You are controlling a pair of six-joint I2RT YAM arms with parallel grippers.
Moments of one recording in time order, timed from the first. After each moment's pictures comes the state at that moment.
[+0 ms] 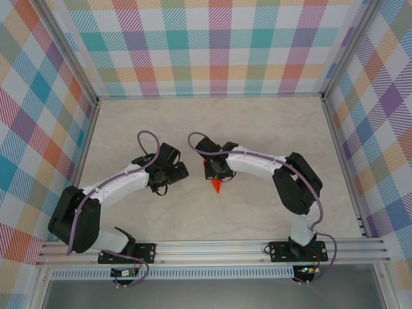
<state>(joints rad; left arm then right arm) -0.54 1.40 0.85 -0.62 -0.10 -0.94 0.84 1.92 1.39 -0.76 0.17 0.72</state>
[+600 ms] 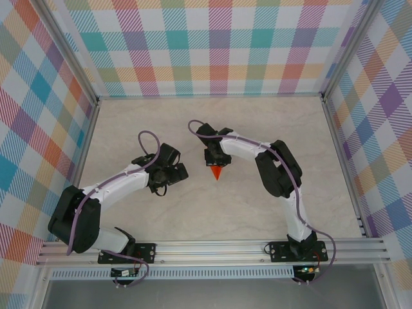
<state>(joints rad) -0.54 1.40 0.85 -0.63 -0.10 -0.91 0.73 2.18 1.65 -0.82 0.14 0.65</state>
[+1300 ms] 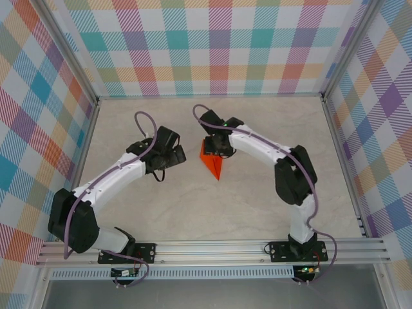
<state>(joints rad) -0.52 1.40 1.11 -0.77 -0.29 -0.79 0.73 1.96 1.69 -0.91 0.15 0.70</state>
